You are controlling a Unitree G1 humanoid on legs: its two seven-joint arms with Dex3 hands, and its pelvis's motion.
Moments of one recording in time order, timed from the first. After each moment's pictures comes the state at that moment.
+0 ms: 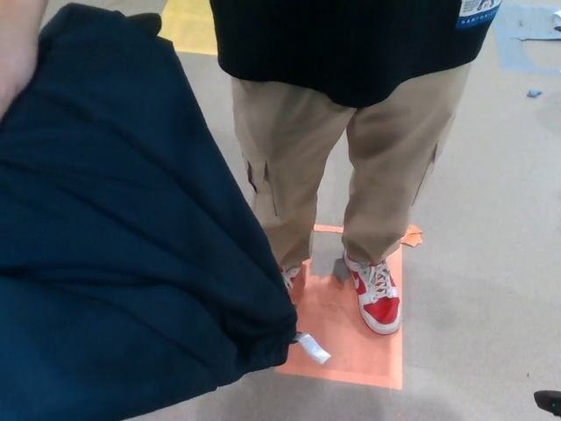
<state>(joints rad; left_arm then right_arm) -0.83 0.42 0.14 0.75 -0.11 0.03 -0.49 -0.30 -0.41 -0.04 1.28 -0.15 -0.19 0.15</state>
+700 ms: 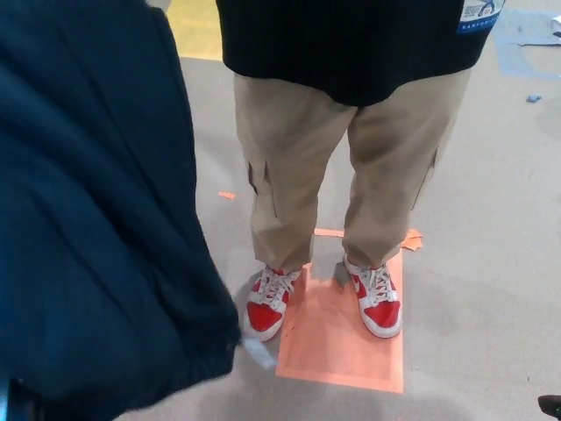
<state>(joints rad) -0.83 0.42 0.14 0.72 -0.11 0.04 -0.49 -0.30 -0.41 -0.04 1.30 -0.15 -0.20 0.14</state>
